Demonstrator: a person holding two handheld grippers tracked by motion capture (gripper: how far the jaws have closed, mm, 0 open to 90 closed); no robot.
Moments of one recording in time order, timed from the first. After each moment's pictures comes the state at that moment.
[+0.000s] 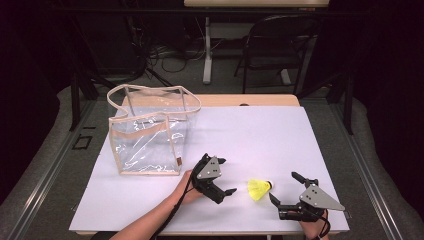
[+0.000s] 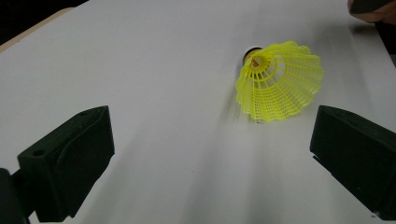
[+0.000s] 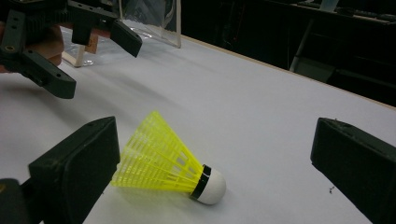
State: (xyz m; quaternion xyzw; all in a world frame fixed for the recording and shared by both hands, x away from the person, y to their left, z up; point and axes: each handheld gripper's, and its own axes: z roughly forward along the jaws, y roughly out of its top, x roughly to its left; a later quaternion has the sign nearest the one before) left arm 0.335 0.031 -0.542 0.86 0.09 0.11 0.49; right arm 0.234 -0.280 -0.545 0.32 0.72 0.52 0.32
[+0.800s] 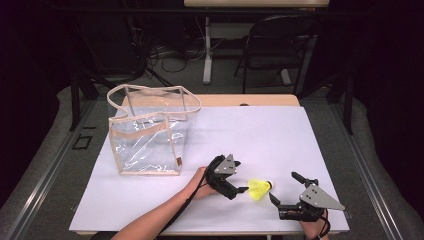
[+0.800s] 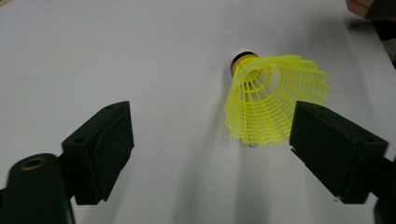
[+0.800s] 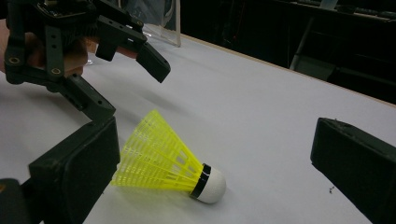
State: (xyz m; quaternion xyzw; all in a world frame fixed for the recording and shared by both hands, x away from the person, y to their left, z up) left arm 0.349 -0.007 -0.543 0.88 0.07 0.07 0.46; right arm 0.234 -0.280 -0.545 0.33 0.72 0.52 0.32
